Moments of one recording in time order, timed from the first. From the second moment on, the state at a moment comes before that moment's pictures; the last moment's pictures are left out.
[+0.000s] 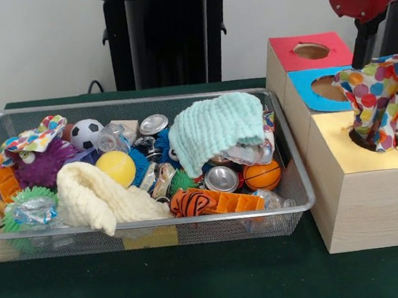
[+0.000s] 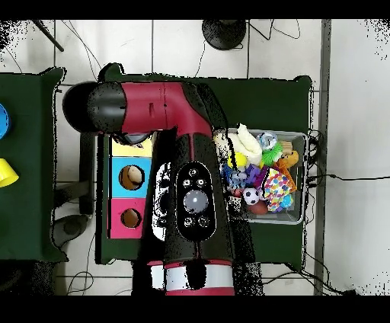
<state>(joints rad) -0.01 -0.62 0.05 1.15 -0.05 1.08 1.06</state>
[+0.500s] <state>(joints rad) -0.01 -0.61 0.09 1.16 -0.06 1.08 1.06</state>
